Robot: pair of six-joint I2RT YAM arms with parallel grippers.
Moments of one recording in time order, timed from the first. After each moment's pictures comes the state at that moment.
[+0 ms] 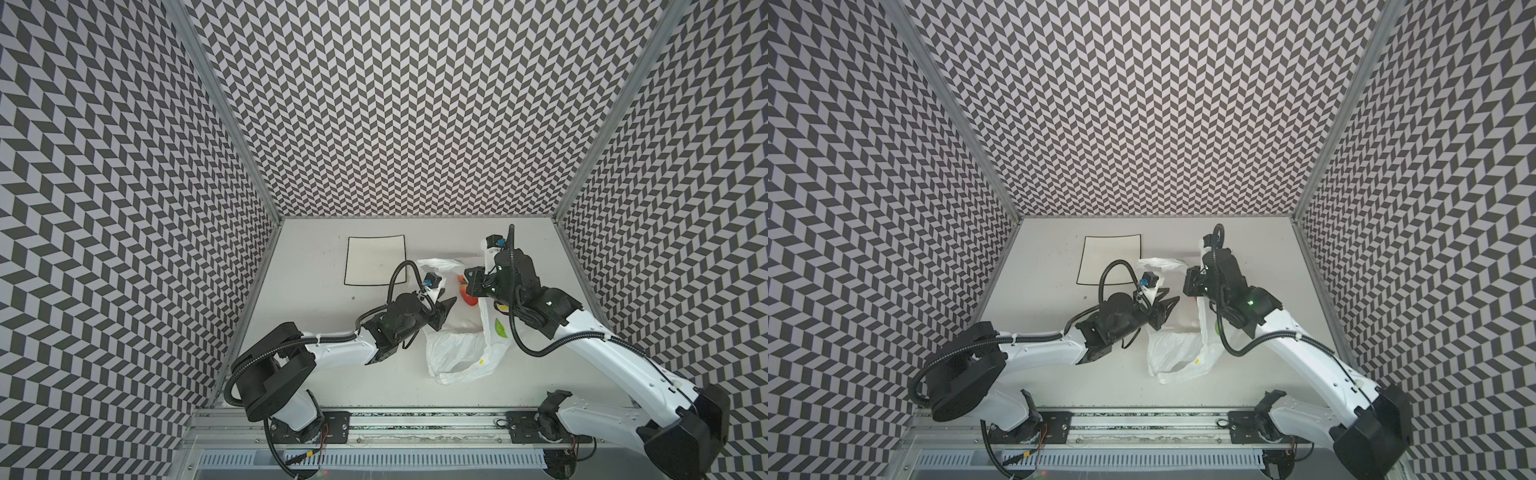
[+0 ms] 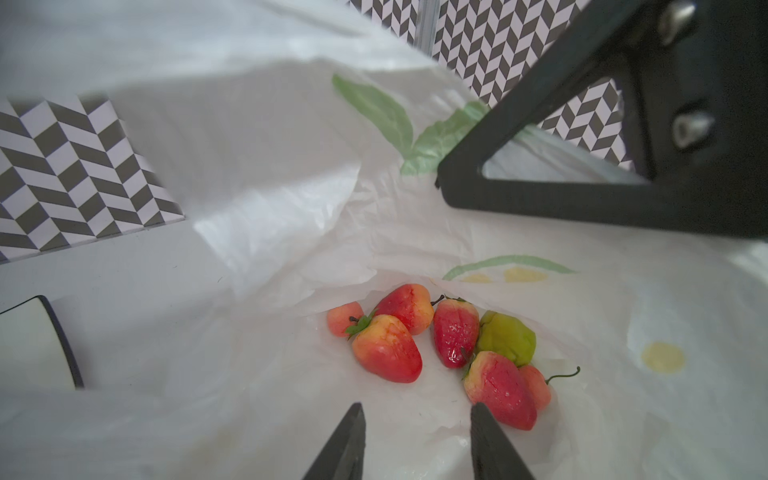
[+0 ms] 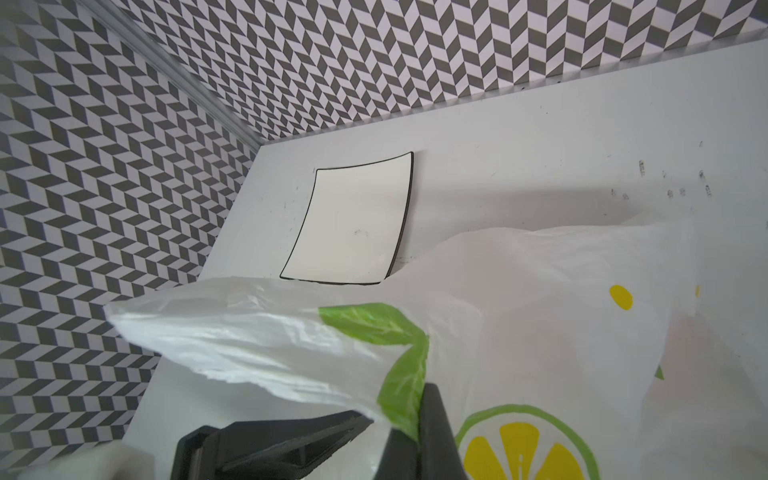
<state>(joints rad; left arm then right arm) -0.96 1.56 0.73 0.63 -0.08 -0.17 0.59 1.14 0.99 -0.42 0.07 0.52</state>
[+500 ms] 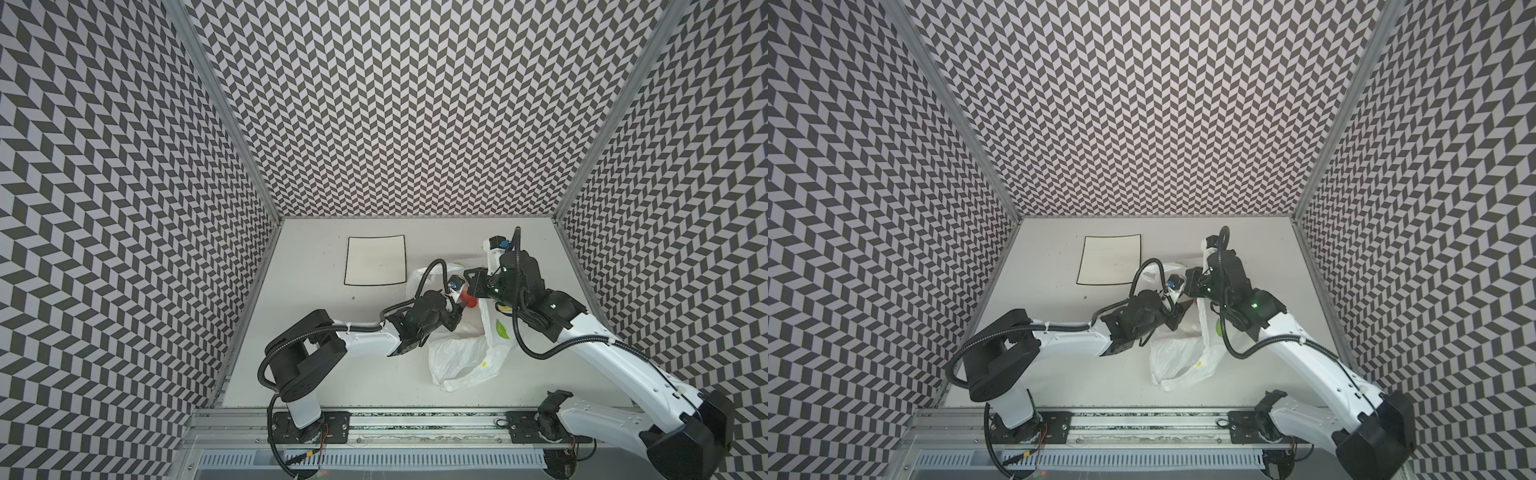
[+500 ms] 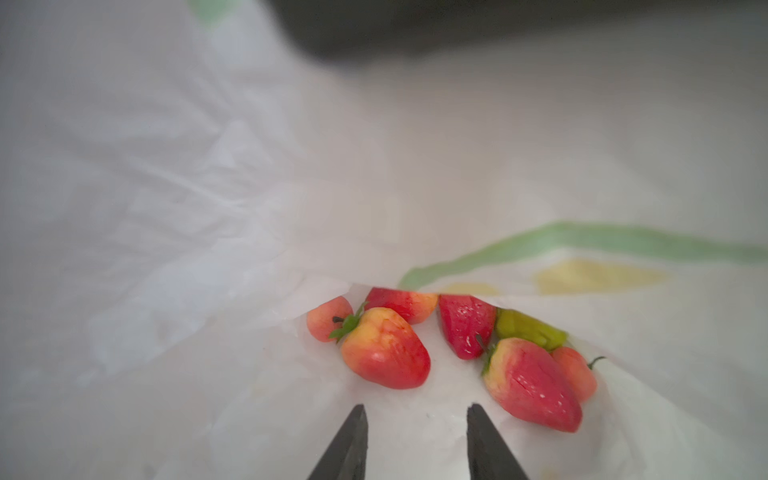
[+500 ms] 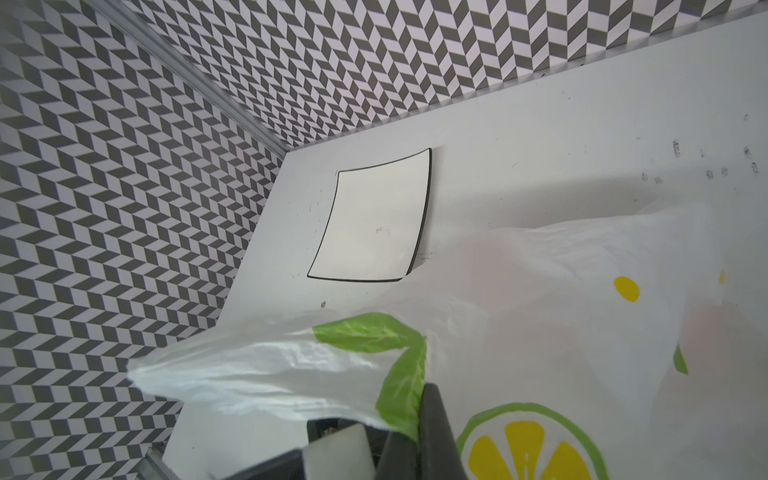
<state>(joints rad) -1.01 1.75 0.92 0.49 -0.15 -0.09 0.58 1.10 0.98 -0.39 0.00 0.60</state>
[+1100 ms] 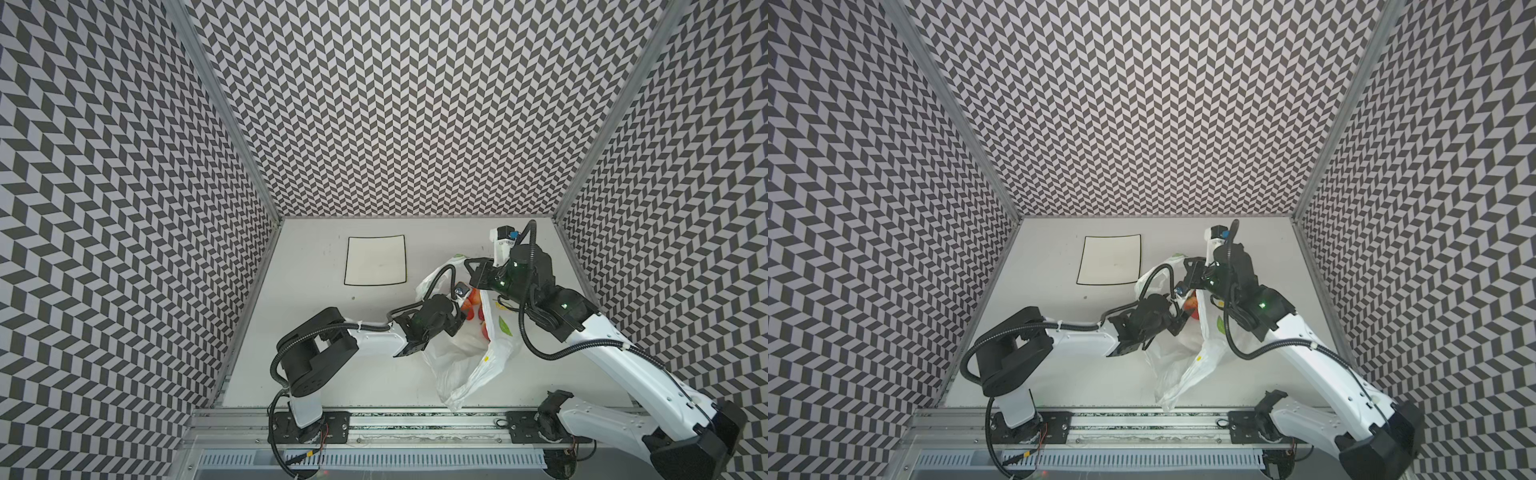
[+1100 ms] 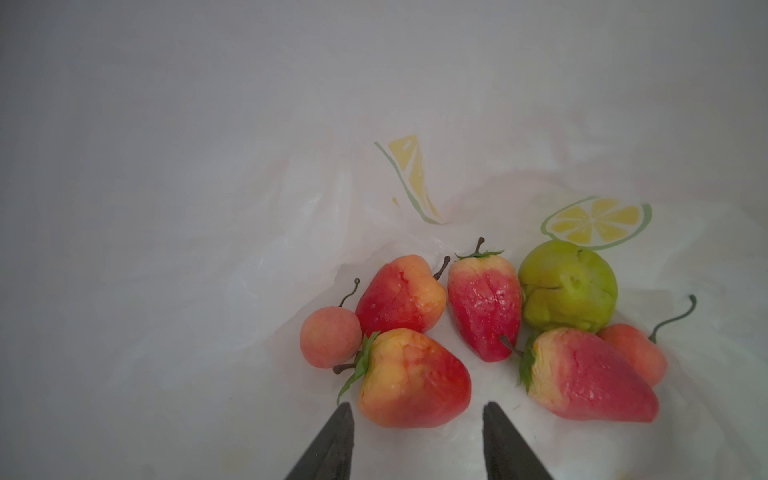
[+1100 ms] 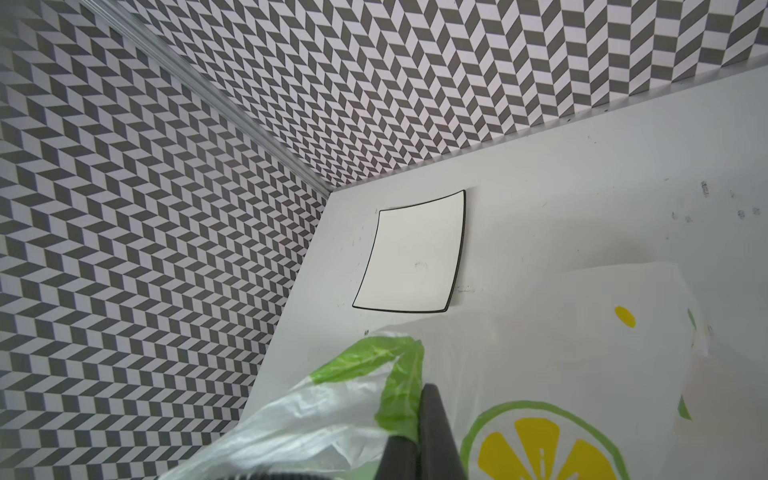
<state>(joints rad) -1.03 1.83 0.97 0.42 -0.20 -0.06 0.59 1.09 1.04 -0.37 -0.03 0.64</state>
